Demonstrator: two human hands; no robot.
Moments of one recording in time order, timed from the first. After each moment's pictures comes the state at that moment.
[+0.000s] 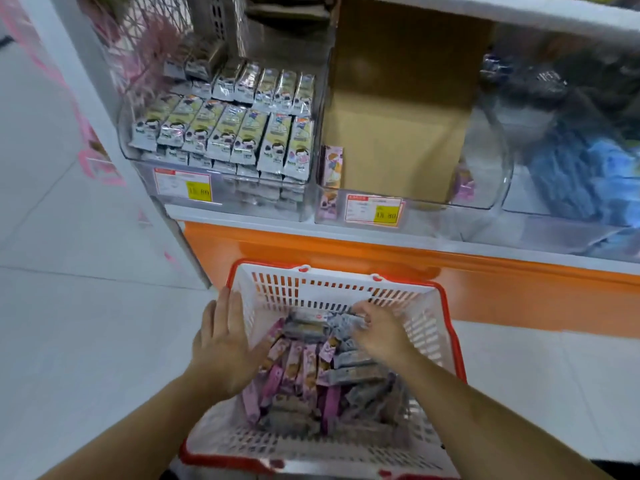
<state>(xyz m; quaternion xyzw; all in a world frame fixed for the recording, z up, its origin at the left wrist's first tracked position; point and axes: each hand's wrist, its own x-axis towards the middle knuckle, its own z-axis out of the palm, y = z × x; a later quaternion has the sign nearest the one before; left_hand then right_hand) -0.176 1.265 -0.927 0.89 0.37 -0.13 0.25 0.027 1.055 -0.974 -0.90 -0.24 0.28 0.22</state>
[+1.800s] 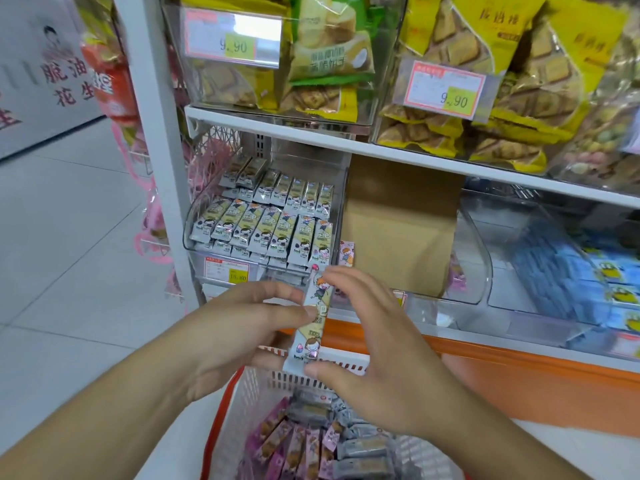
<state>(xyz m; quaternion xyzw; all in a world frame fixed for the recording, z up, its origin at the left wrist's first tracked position) -0.149 1.294 -0.683 0.62 0.28 -0.03 0.74 -0.040 1.108 -0.685 -0.81 -0.51 0.10 0.28</state>
